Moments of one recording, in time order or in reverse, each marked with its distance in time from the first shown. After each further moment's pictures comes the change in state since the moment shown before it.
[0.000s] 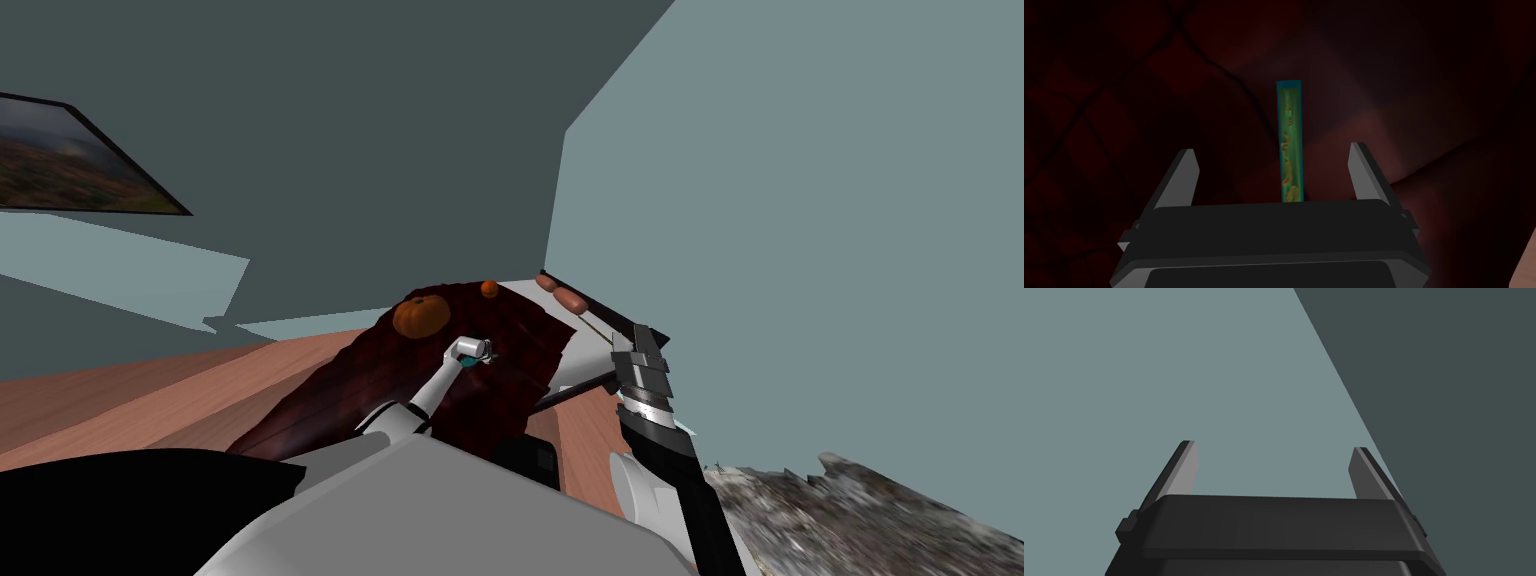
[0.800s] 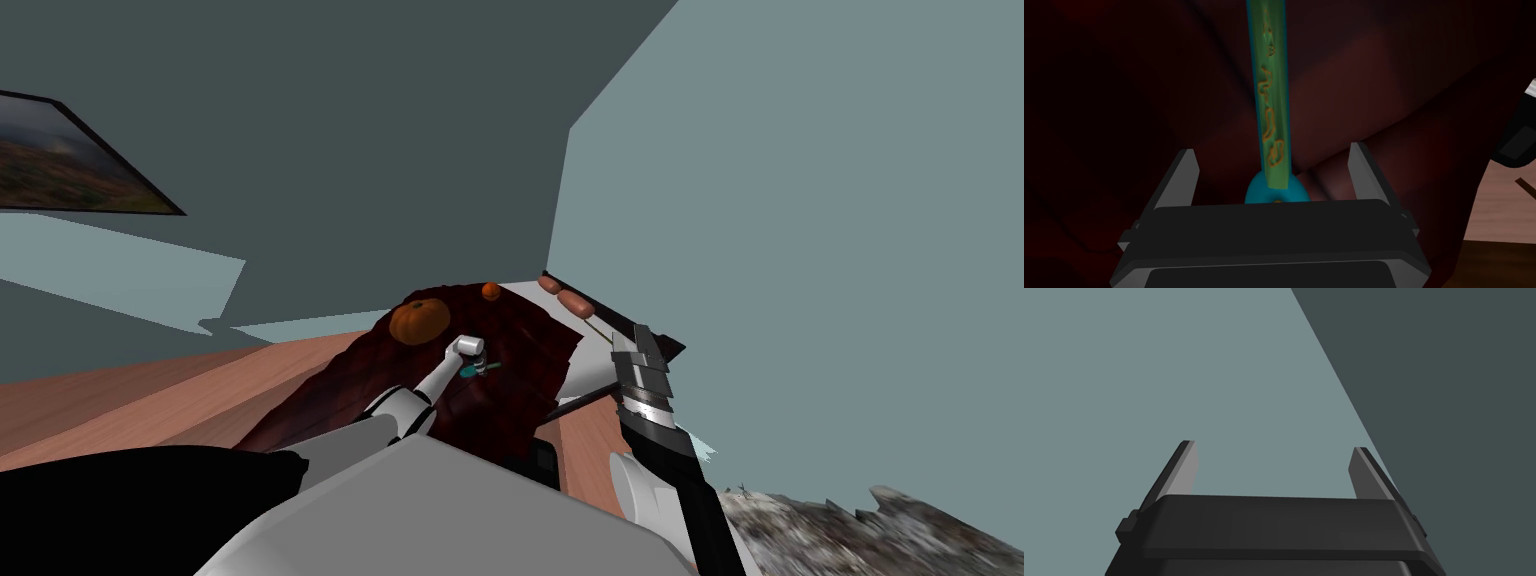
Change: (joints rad) left arm -0.094 0.037 -0.013 0.206 0.040 0.198 0.050; right arm 0.000 0.000 0.000 0.000 0.000 0.000 0.000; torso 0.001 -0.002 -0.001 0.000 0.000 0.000
